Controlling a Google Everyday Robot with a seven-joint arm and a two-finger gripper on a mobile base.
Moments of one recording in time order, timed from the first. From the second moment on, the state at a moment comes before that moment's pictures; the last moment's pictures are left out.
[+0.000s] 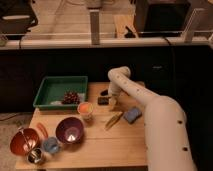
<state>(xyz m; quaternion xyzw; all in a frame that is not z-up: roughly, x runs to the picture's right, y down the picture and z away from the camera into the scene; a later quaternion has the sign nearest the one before) 0.040 0.080 0.983 -0.34 -0.07 0.07 0.93</state>
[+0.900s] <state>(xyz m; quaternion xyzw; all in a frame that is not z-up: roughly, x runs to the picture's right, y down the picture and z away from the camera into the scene) 0.040 0.074 0.972 -0.35 -0.07 0.07 0.93</state>
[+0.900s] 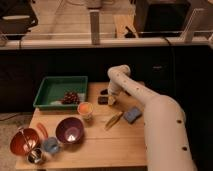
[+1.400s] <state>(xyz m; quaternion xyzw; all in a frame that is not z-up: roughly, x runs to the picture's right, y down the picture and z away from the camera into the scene) 0.112 0.049 0.953 -0.33 -0.04 0.11 0.94</state>
